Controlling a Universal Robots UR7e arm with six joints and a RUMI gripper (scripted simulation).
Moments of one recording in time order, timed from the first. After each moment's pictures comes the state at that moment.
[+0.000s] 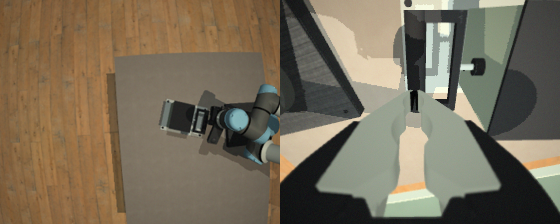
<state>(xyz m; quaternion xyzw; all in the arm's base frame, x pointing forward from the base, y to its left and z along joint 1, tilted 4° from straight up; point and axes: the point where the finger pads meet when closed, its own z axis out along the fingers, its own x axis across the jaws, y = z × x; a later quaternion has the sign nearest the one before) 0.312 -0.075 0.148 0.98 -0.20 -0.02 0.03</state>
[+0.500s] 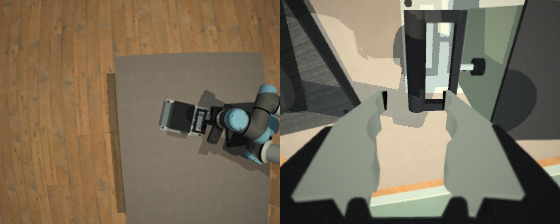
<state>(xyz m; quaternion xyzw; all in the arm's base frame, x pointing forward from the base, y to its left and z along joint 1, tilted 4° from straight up) 0.312 -0.075 0.148 0.98 -0.20 -0.02 0.03</state>
